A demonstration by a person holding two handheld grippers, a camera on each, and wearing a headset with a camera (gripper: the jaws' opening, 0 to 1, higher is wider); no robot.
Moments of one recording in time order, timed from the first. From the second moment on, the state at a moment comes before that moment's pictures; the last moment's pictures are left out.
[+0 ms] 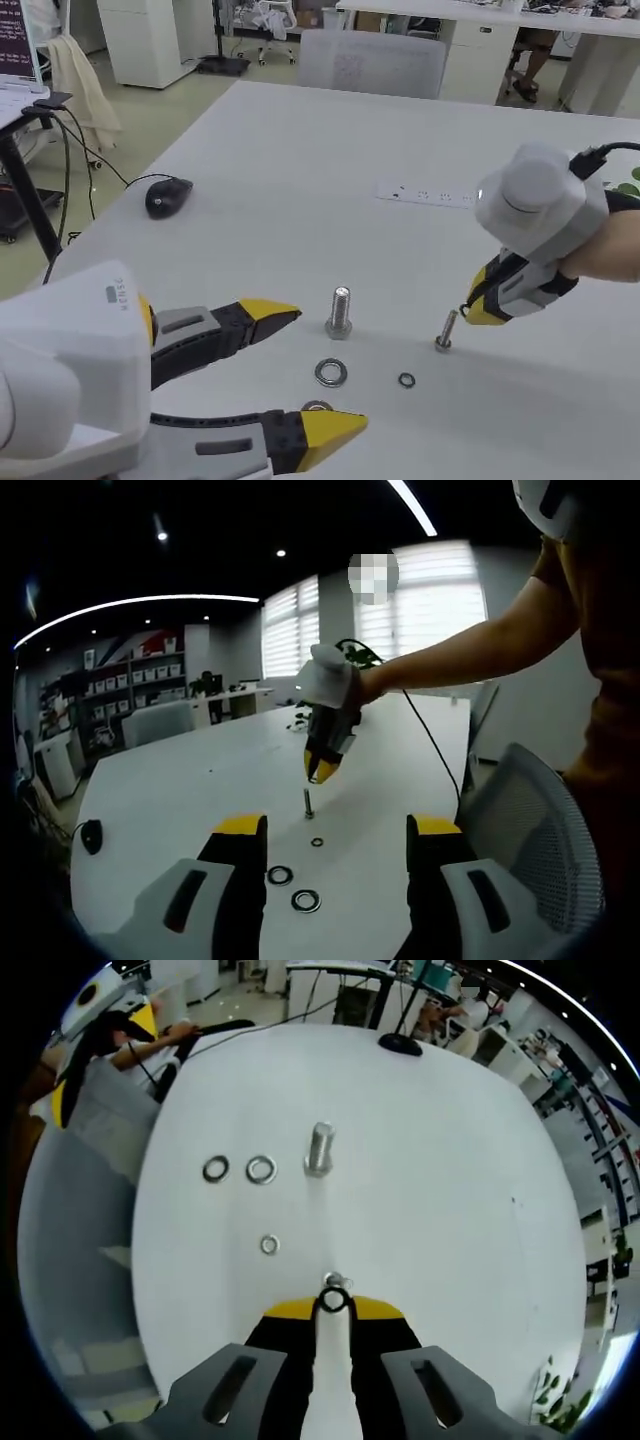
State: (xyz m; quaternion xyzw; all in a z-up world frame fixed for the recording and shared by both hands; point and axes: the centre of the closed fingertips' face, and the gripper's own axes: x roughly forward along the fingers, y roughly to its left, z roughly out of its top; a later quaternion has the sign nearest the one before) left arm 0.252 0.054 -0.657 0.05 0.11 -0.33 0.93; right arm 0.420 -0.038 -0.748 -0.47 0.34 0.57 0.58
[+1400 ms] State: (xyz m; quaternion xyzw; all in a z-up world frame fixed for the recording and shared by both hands) left arm 0.255 0.064 -0.670 0.04 0.13 -0.31 0.94; right arm 0.435 -0.038 -0.811 -0.48 0.36 0.58 0.55
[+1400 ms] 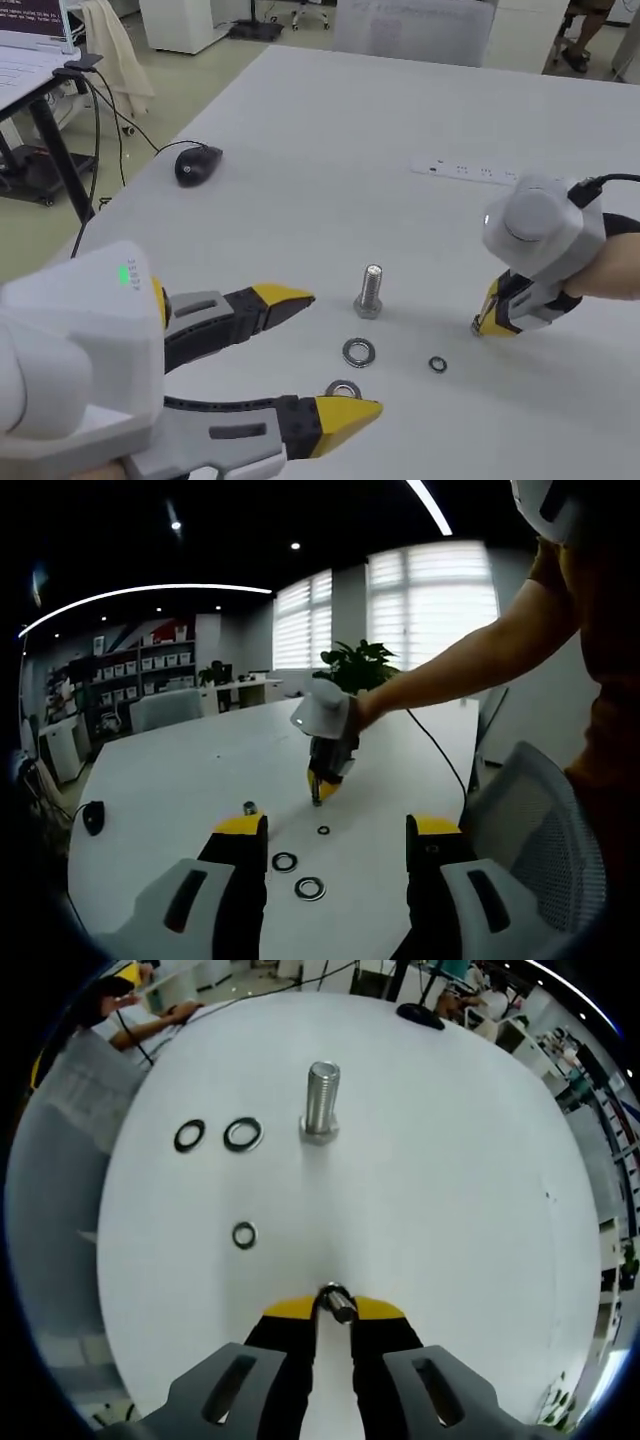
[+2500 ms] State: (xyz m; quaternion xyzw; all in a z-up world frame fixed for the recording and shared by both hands) left arm 0.239 0.055 -0.652 0.06 0.11 -0.33 0.94; right arm 0.373 -0.021 -0.789 -0.44 0.33 0.61 0.56
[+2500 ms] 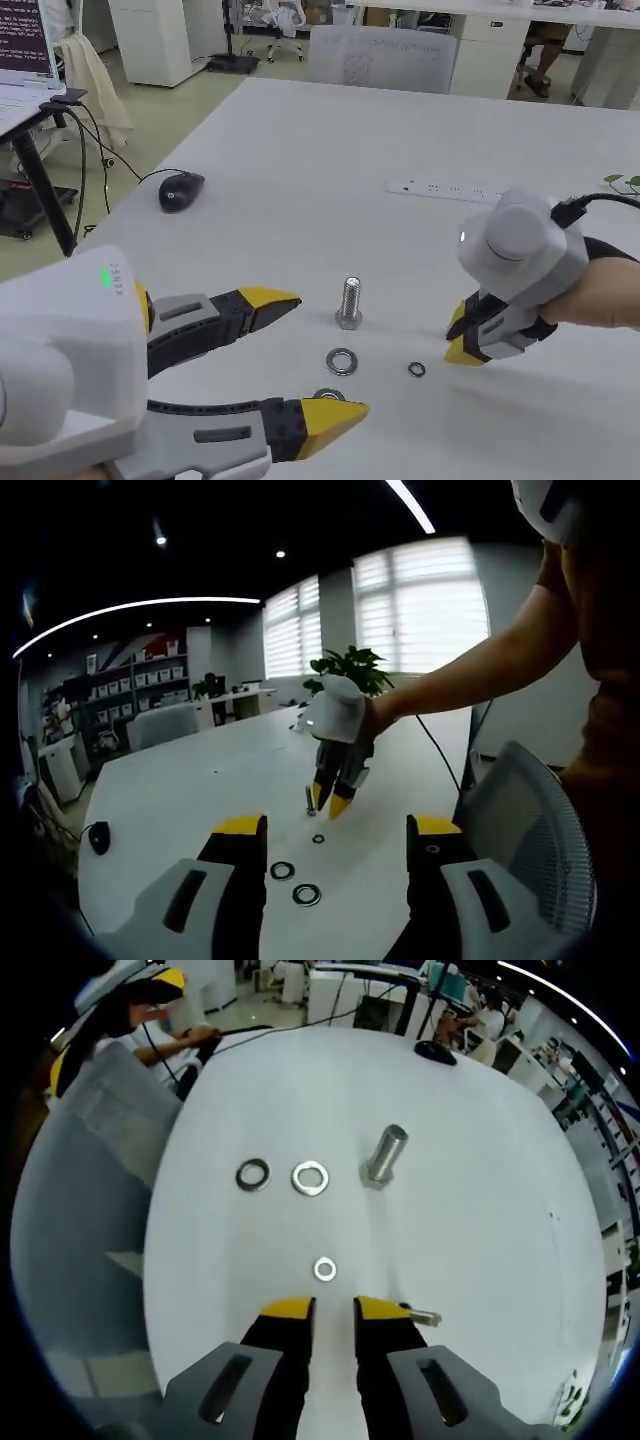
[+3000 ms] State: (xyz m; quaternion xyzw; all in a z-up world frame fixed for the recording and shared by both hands) left arm 0.229 0.063 -0.648 0.06 0.10 -0.31 0.94; right arm 0.371 -0.005 -0.819 -0.44 0.35 0.61 0.56
